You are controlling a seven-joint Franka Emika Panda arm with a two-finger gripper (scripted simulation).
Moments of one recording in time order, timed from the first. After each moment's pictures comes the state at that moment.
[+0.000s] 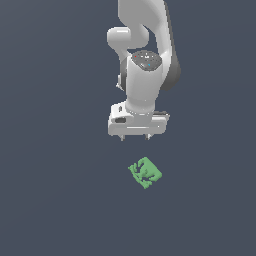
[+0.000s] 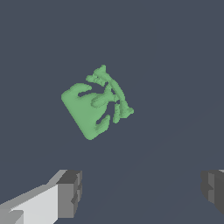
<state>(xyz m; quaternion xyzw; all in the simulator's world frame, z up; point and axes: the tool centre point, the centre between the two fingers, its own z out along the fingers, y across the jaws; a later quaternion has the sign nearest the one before) 0.022 0.028 0.192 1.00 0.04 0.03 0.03</state>
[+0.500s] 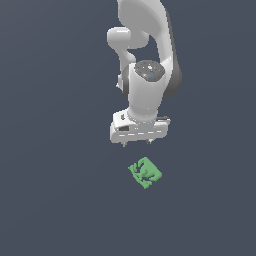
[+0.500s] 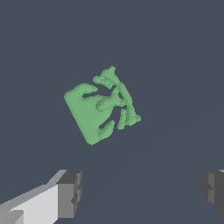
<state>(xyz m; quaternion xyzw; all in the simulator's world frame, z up) 0.035 0.035 0.177 1.00 0.08 0.03 0.03</state>
